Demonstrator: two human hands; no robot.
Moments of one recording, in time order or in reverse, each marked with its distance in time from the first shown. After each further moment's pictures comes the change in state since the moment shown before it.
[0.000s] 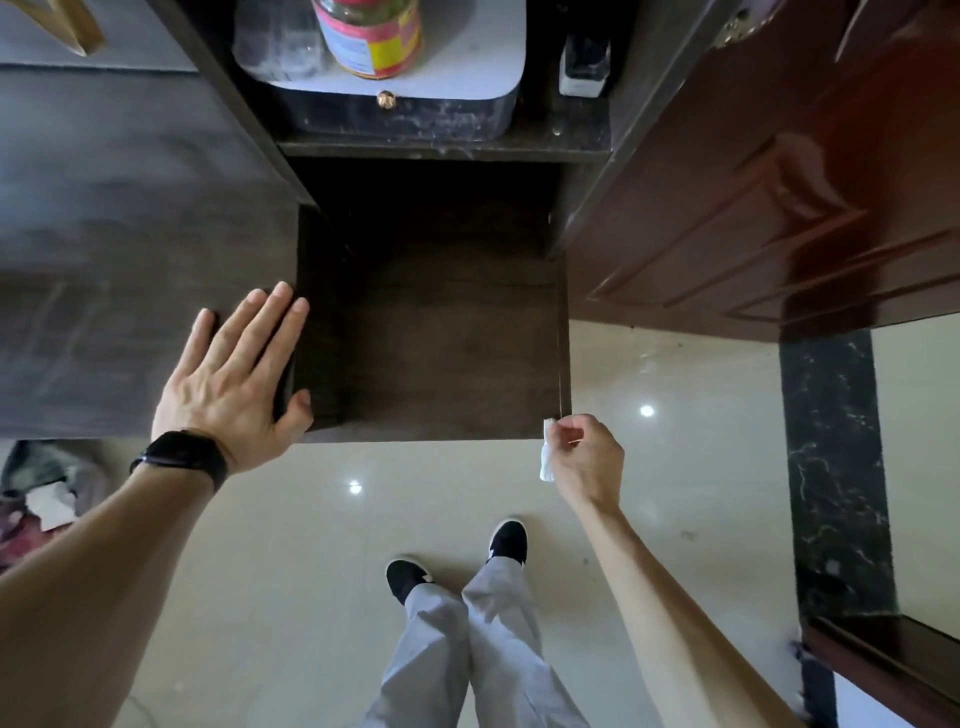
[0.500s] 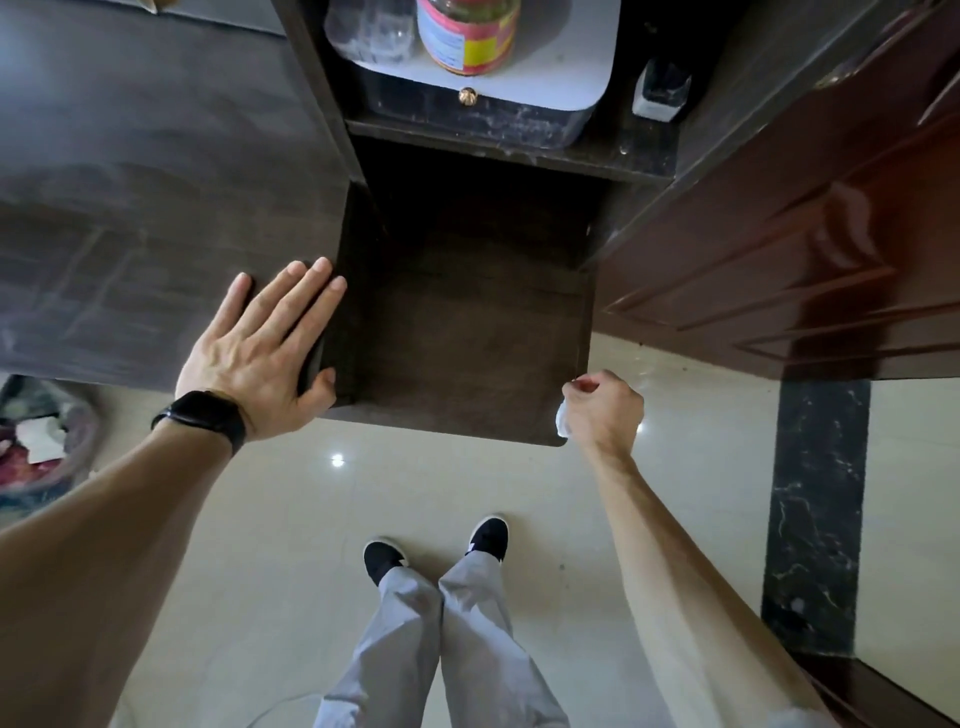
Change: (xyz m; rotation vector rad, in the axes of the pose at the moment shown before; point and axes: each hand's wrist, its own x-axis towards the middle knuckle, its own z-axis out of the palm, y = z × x) left_hand 0.000 -0.006 0.006 0.012 -0.009 0.014; right_hand 0.055 -0.054 -0.004 -0.248 0.052 -0.074
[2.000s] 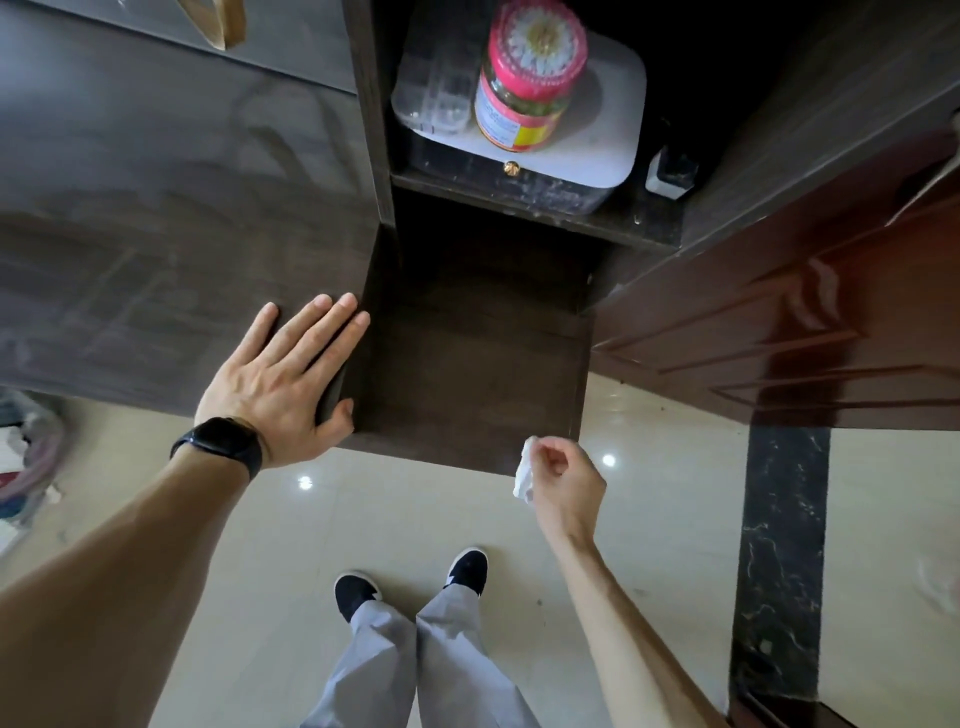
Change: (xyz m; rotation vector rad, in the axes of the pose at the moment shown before) left_hand 0.001 -0.002 -0.003 -0.014 -0.038 0.001; right_hand -0.065 0.003 0.017 0.333 -0.040 -0.020
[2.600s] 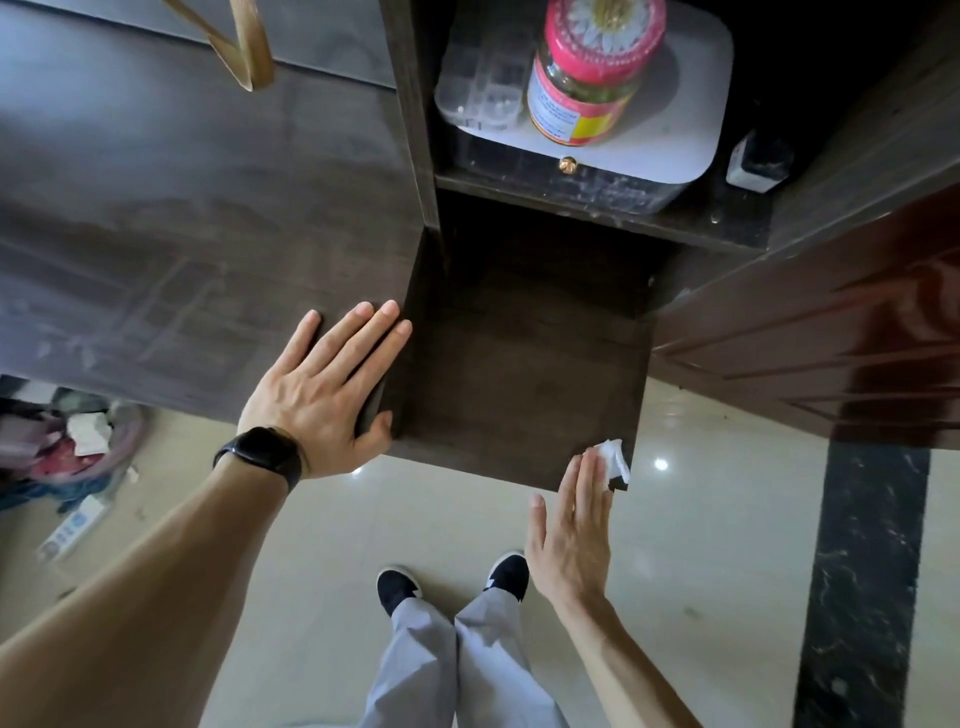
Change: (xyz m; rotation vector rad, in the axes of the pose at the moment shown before) left_hand 0.000 0.000 0.006 0.040 0.051 0.008; right_hand -0.028 0.062 0.040 -0.713 -0.072 -0.513
